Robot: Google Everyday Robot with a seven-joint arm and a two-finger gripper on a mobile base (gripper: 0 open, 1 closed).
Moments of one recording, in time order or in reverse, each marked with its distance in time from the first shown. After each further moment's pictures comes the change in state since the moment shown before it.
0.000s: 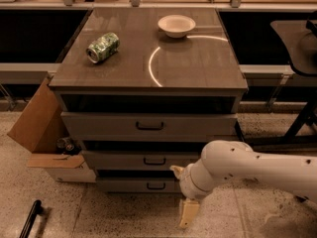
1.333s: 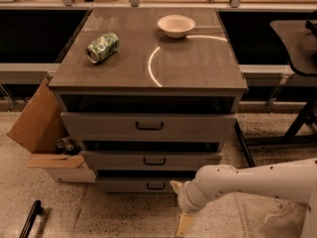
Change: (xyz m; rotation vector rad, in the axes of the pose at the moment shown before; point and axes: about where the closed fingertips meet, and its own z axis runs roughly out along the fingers) arm 0.055 -0.001 0.112 0.000 -0.006 0.039
